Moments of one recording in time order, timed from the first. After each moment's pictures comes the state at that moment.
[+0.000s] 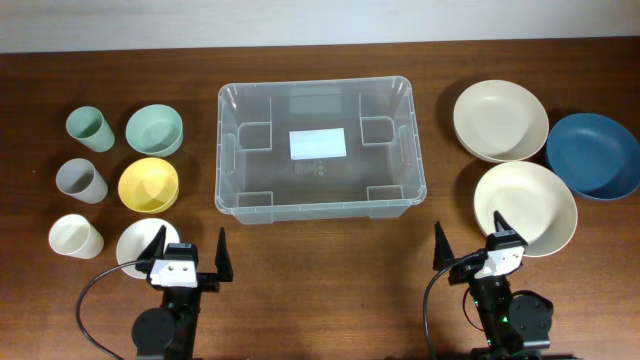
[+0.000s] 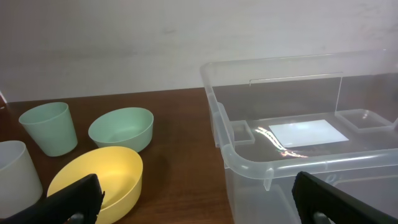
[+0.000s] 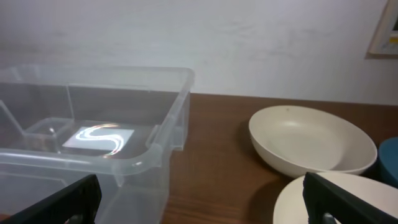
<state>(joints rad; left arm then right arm) -0.01 0.01 0.01 -0.07 0.03 0.05 0.02 0.01 0.01 -0.05 -0.14 0.00</state>
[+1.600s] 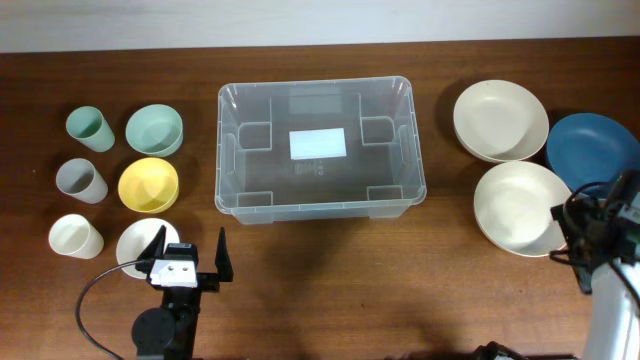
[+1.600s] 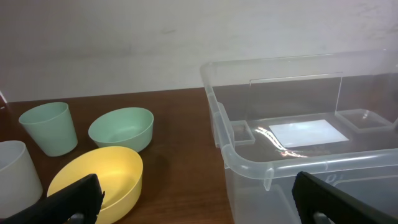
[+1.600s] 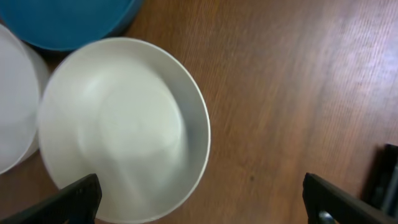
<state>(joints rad) -0.01 0.01 0.01 -0.07 0.03 0.05 -0.55 1.16 1.00 -1.00 0.15 0.78</state>
